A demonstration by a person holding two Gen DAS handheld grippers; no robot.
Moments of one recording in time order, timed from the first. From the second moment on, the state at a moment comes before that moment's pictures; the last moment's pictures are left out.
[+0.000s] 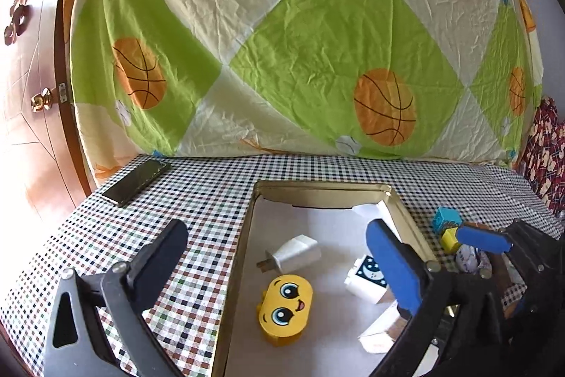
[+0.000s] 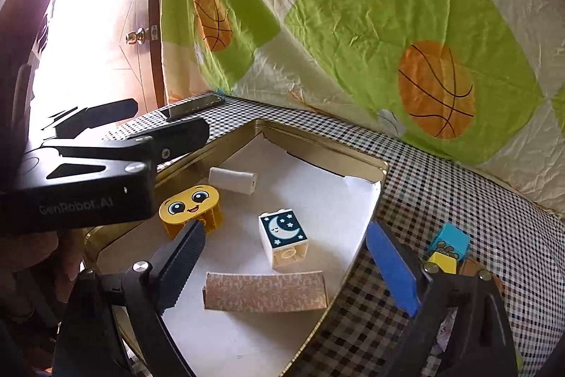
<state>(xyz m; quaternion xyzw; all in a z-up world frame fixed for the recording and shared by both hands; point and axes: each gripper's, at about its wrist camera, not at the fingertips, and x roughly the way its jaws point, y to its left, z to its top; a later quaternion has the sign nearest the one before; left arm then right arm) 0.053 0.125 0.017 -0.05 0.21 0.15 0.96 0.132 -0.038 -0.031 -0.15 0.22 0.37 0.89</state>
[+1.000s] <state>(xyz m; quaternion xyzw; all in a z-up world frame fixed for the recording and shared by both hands) 0.100 -0.069 -0.023 0.00 0.27 -0.02 0.96 0.205 -0.240 -0.067 -0.14 0.33 0.30 0.88</state>
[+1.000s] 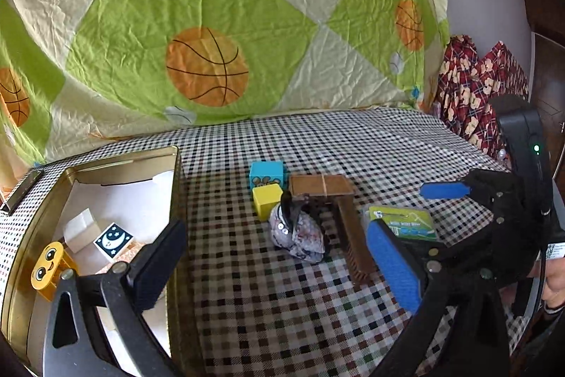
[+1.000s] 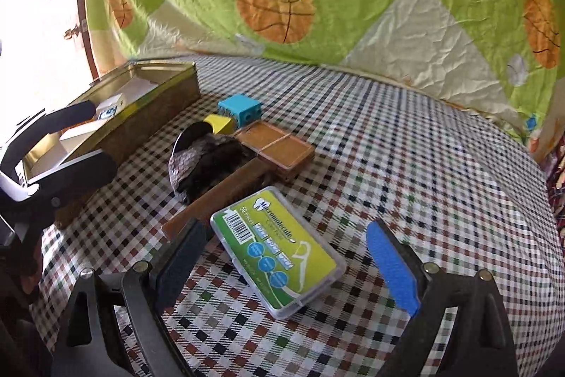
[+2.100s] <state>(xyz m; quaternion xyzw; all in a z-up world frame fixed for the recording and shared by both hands) 0.173 -0.141 -0.052 0.05 0.40 -0.12 0.91 0.226 -0.265 -0.072 -0.10 0.36 0.18 0.91</state>
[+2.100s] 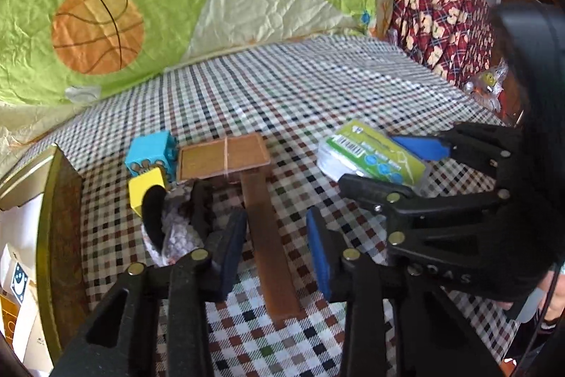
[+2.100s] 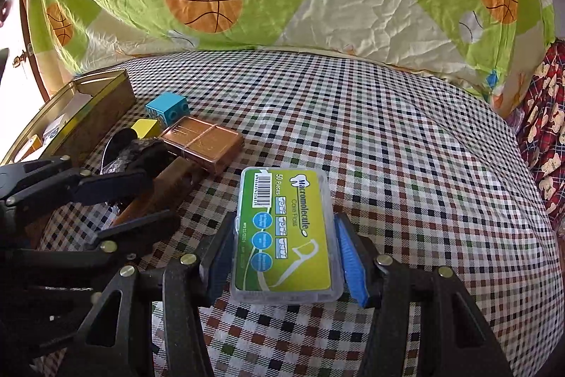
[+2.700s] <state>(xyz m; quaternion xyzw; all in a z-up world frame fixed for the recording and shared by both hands) 0.180 -0.137 -0.057 0.04 0.41 -0.12 0.90 0.225 -0.273 -0.068 -0.07 0.35 0.18 0.92</state>
